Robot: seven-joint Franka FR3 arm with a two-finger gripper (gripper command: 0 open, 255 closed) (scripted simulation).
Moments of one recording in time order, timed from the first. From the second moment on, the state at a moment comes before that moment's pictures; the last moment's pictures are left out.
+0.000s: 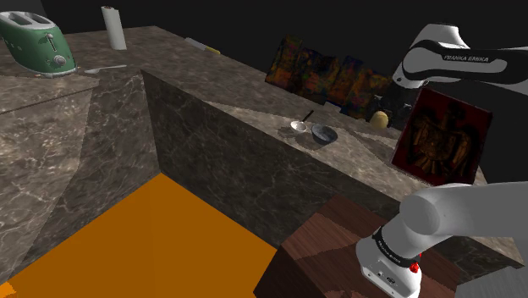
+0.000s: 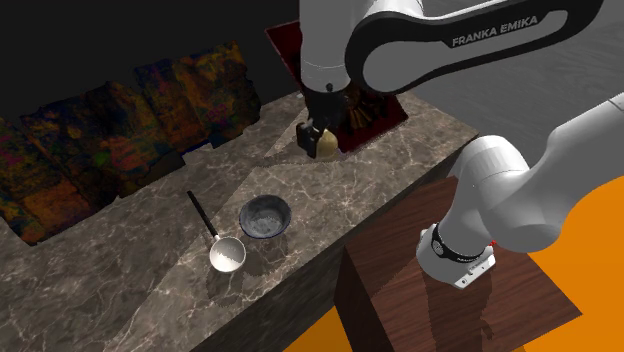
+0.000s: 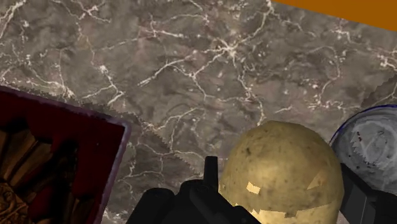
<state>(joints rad) -0.42 -0.60 -0.20 -2.47 -0.16 1.90 0.50</state>
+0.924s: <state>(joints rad) -0.29 -0.29 -0.01 -2.24 -0.05 1.95 0.75</state>
